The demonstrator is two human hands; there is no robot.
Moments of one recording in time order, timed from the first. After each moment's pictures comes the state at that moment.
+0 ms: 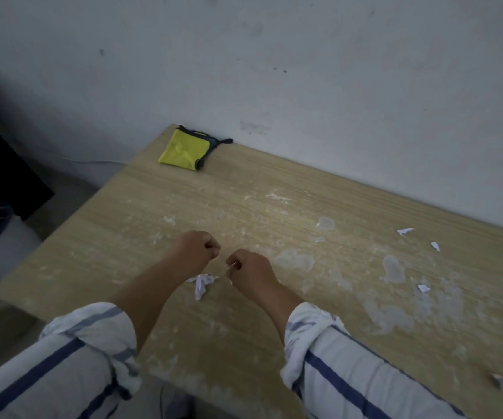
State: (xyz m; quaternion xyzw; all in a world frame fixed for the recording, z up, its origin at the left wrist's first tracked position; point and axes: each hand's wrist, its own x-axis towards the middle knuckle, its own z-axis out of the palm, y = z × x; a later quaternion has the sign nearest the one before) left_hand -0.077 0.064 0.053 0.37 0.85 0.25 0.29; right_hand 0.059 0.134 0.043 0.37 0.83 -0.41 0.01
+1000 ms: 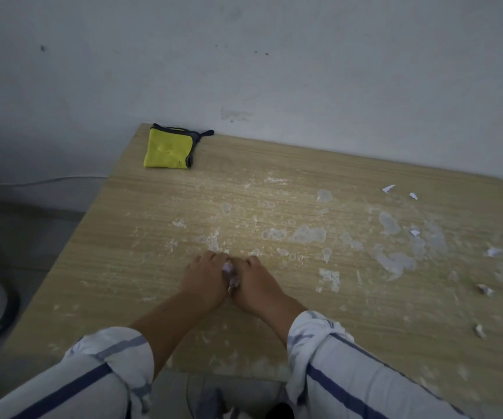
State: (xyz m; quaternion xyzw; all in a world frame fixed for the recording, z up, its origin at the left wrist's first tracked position) left_hand -0.099 0.007 0.012 0.55 0.79 0.14 0.23; right_hand 0.019 0.056 0.009 0.45 0.83 -0.34 0.00
